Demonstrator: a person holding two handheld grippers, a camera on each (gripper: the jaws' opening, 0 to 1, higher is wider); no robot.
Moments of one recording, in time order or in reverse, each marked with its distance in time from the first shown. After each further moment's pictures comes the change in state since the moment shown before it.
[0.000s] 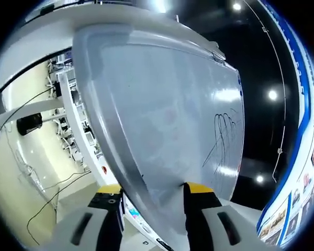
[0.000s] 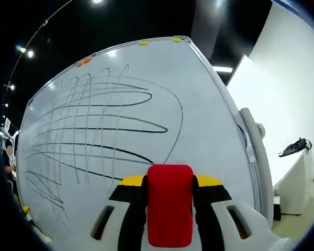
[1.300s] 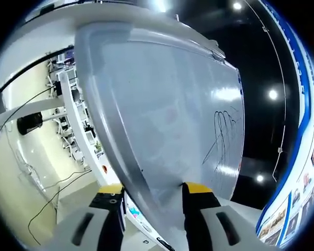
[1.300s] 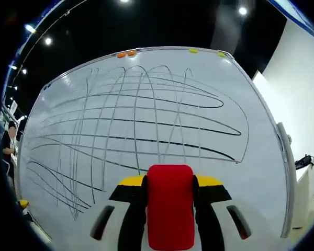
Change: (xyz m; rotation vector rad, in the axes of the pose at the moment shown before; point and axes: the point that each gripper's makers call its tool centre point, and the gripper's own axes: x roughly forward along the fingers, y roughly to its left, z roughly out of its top) left arm -0.002 -0.002 -0.005 -0.004 0.006 0.000; right arm -0.011 0.117 0.001 -0.124 -0.093 0.052
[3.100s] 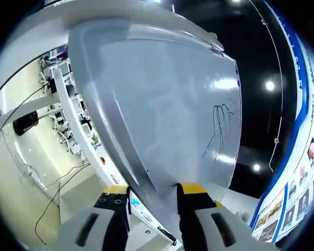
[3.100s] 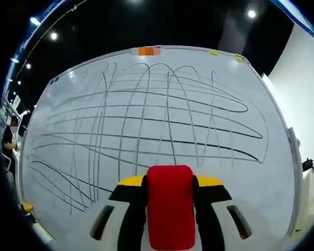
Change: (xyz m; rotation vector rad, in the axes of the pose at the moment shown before) left arm -0.007 0.007 0.000 0.040 0.102 -0.034; right arm -0.004 0.040 0.004 -0.012 0.024 0.023
